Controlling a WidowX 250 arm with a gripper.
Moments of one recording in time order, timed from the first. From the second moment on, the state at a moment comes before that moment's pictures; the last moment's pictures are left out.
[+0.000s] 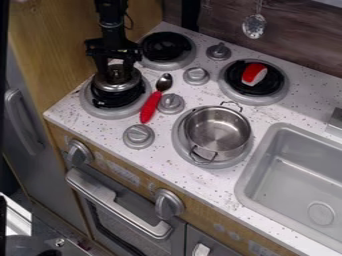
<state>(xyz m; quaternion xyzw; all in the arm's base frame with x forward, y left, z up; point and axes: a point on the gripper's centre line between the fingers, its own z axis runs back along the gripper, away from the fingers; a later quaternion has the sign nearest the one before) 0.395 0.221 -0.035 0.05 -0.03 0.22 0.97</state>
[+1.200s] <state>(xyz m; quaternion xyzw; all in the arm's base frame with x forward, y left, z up) 0.387 0.103 0.025 0.07 -0.10 0.12 0.99</state>
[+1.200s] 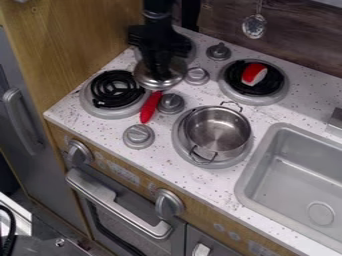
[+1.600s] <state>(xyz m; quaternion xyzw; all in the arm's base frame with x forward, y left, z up) 0.379 0.036 0.014 0.06 -0.10 0.06 0.99</state>
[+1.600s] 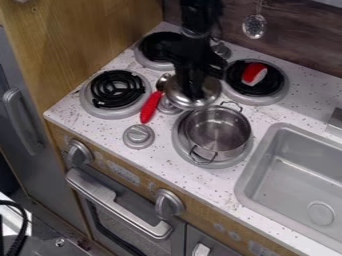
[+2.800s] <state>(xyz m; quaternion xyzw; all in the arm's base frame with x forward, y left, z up) 0.355 -0.015 -0.010 0.05 -0.04 0.02 1.00</state>
